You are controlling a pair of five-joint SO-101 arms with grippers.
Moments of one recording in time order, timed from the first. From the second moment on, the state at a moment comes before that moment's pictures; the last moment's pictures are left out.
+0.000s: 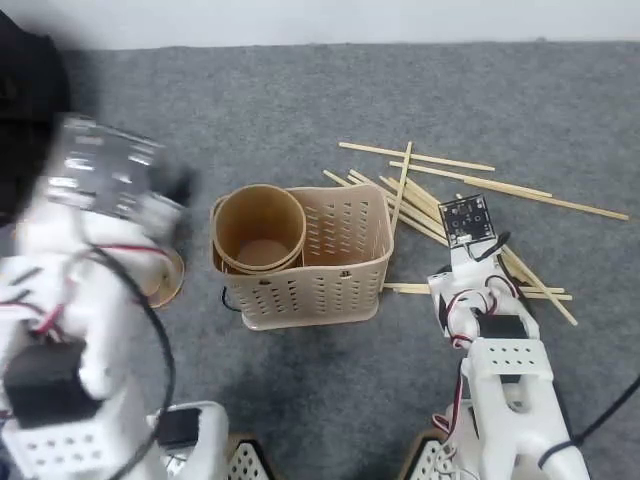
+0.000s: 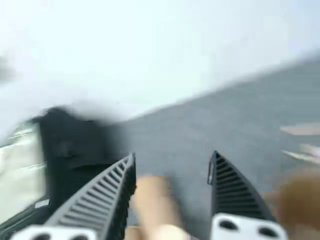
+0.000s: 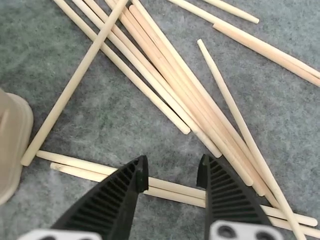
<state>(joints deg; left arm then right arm) -18.1 -51.7 13.4 70.4 -16.5 -2.8 -46.9 78.2 28.7 15.2</state>
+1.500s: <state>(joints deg) -29.4 -0.6 -0.1 98.8 -63.9 -2.9 -46.9 78.2 28.7 15.2</state>
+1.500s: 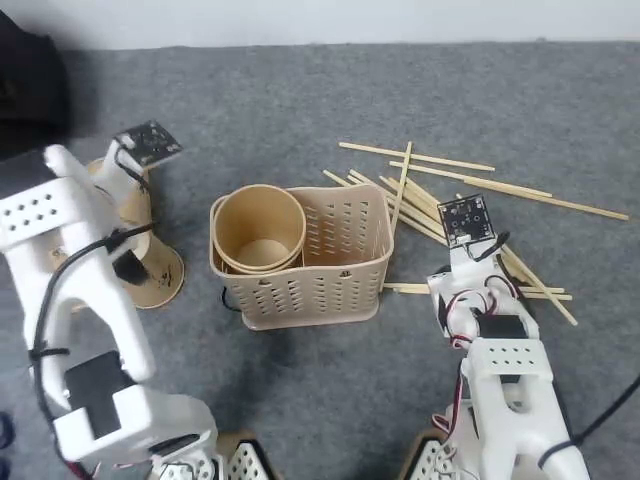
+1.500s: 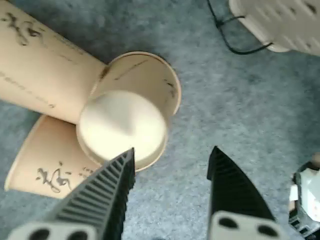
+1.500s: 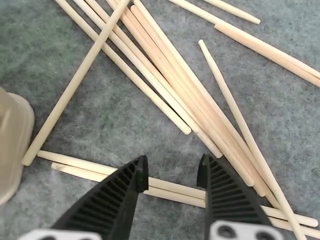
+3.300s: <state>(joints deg) -29.8 -8.0 24.5 64.7 -67.0 -4.3 -46.9 78.2 28.7 15.2</state>
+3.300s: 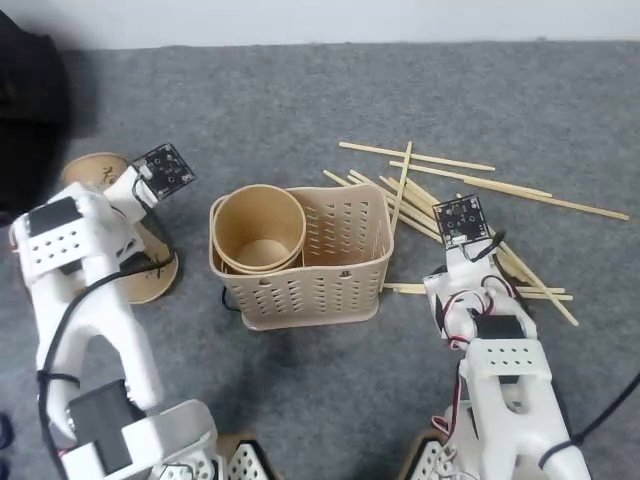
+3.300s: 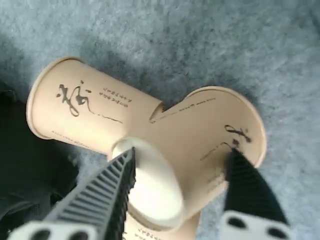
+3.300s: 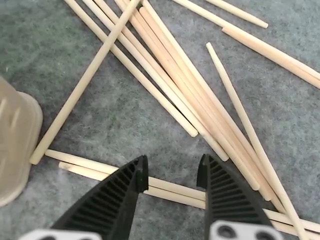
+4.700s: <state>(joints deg) -30.1 -11.8 9.7 79.6 -70.6 -4.3 -46.9 78.2 28.7 15.2</state>
